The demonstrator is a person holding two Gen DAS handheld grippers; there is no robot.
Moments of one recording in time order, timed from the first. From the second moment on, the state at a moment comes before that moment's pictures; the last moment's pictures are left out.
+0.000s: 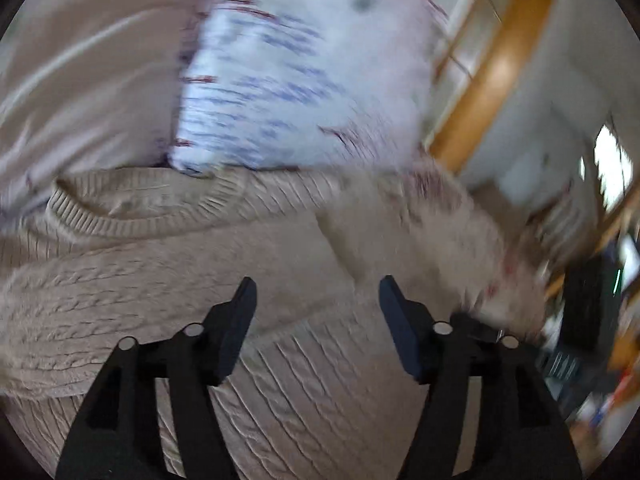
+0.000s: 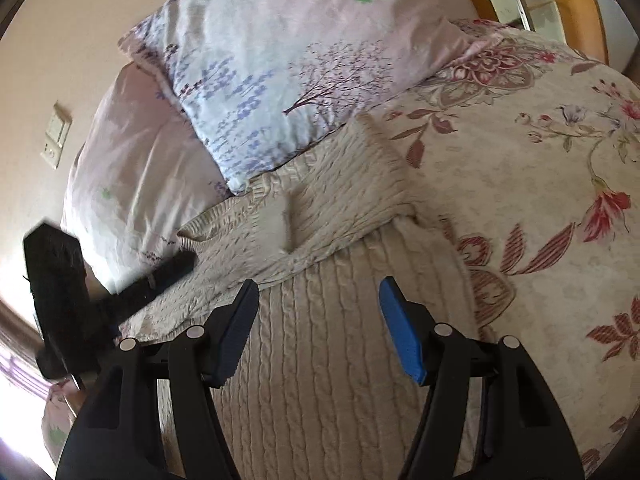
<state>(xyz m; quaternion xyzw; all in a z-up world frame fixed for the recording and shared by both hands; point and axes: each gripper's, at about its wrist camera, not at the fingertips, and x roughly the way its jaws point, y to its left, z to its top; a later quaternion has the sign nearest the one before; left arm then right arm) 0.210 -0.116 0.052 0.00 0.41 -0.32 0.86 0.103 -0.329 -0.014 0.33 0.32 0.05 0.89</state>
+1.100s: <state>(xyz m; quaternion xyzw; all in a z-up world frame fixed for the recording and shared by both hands) 0.102 0.121 0.006 0.00 0.44 -0.05 0.90 0.208 -0.287 -0.001 0.21 0.39 0.03 0.89</state>
